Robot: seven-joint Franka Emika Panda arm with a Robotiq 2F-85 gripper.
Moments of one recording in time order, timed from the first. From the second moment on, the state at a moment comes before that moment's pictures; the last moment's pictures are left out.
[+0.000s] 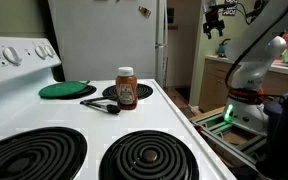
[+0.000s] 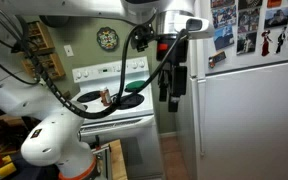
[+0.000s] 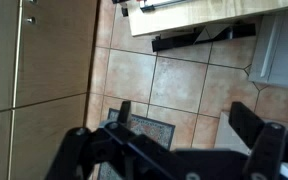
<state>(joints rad) -0.19 -0.48 -0.11 -2.22 -0.27 1.52 -0.10</state>
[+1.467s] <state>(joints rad) -0.12 -0.56 -0.12 -2.21 -0.27 1.74 -0.22</state>
